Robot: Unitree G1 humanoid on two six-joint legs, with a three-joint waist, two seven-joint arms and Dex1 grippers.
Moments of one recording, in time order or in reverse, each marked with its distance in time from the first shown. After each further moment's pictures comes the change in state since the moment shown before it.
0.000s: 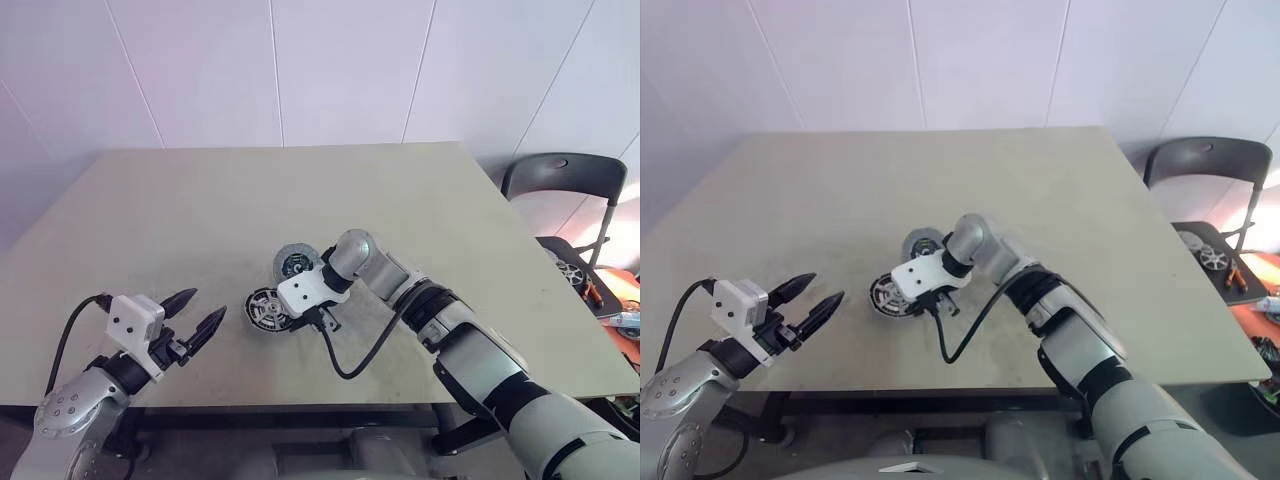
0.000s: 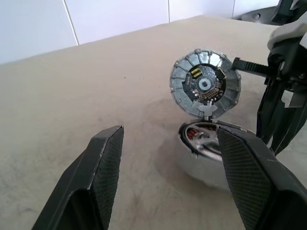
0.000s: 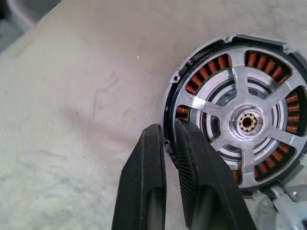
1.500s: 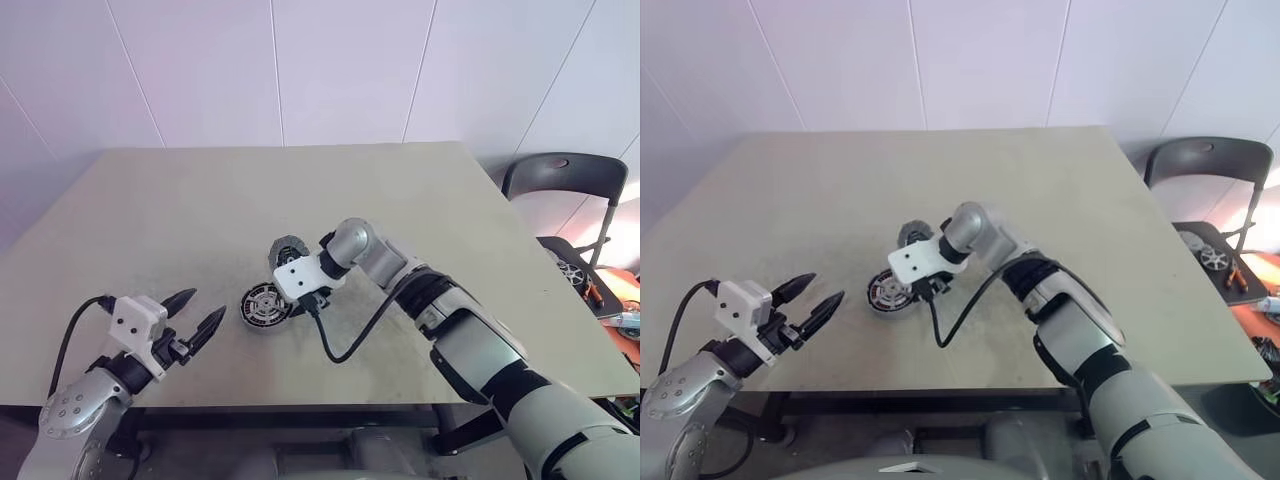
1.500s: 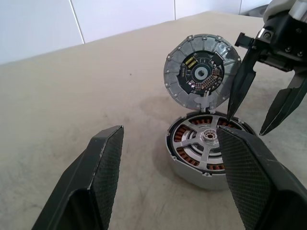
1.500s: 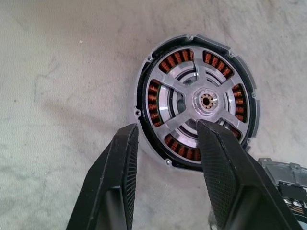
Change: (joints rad) left arm -0.010 -0.014 -0.017 0.021 0.044 -0.022 0.011; right arm -0.086 0.001 0.000 0.102 -0.014 -0.079 -0.087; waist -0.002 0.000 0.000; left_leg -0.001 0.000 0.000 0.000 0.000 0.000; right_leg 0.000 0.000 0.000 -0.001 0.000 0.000
